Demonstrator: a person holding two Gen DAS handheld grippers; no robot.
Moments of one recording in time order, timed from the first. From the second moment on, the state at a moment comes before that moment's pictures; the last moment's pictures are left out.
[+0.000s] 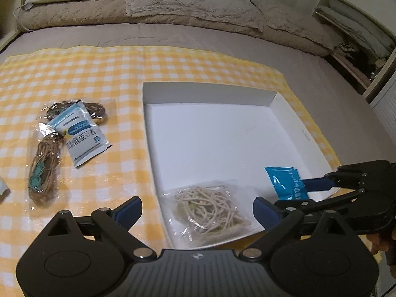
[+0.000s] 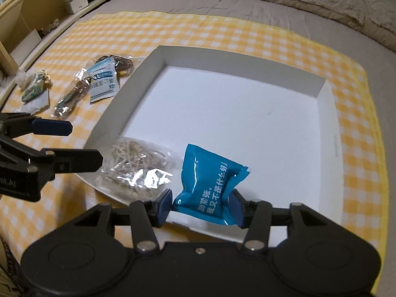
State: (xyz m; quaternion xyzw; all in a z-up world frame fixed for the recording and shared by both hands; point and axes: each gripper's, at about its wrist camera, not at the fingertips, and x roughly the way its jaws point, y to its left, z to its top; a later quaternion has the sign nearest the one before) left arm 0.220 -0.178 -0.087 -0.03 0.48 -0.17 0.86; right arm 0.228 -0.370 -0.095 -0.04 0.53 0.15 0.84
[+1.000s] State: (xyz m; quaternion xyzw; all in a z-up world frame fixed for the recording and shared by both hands) left arm 0.203 -0.167 -0.074 0.00 0.47 -0.17 0.87; right arm 0.191 -0.391 -0.062 0.00 0.50 0.08 0.86
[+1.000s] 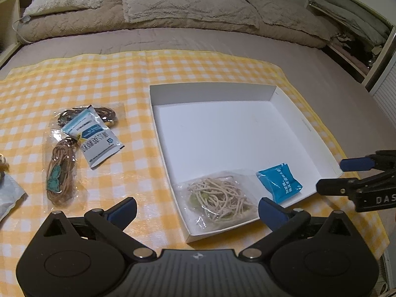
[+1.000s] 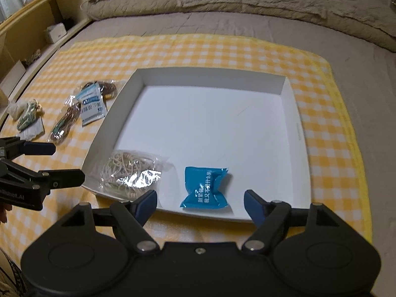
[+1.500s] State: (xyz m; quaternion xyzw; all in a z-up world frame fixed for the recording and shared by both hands) left arm 0.201 -0.134 -0.058 0.00 0.44 -0.14 0.89; right arm 0.183 -0.387 -0.050 0.00 0.45 0.06 0.89
